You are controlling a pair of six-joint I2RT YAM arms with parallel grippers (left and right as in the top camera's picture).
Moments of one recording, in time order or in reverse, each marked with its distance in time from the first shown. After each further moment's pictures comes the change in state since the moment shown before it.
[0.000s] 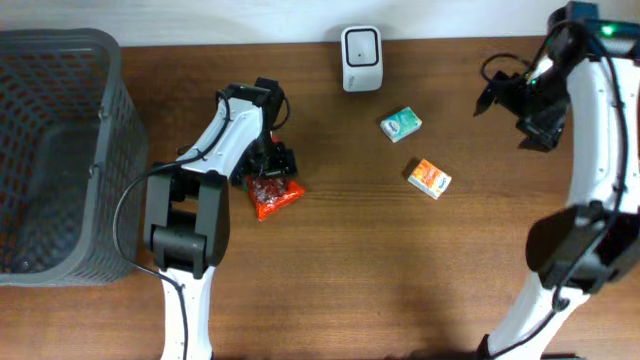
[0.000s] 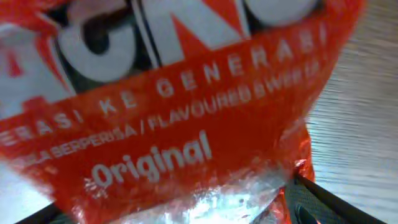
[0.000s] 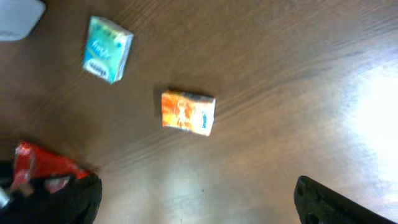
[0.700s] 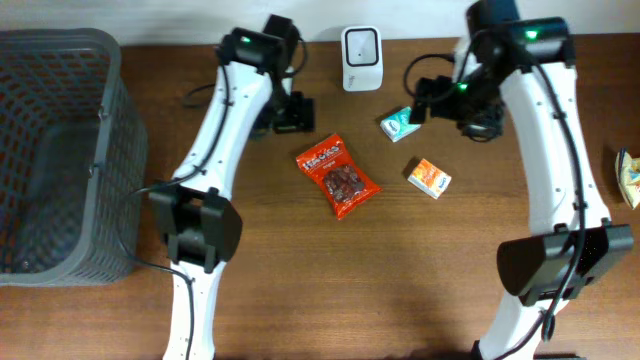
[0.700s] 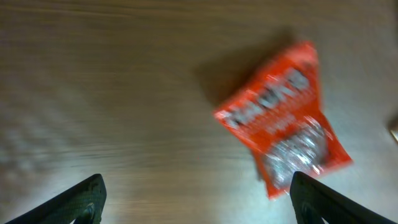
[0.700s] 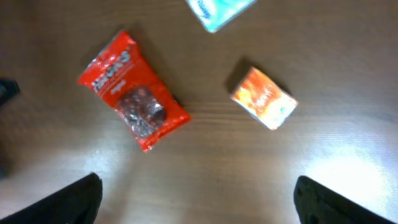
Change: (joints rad) left arm -0.035 0.066 0.606 -0.317 -0.017 0.054; right arm 0.314 -0.066 -0.018 0.051 0.008 -0.187
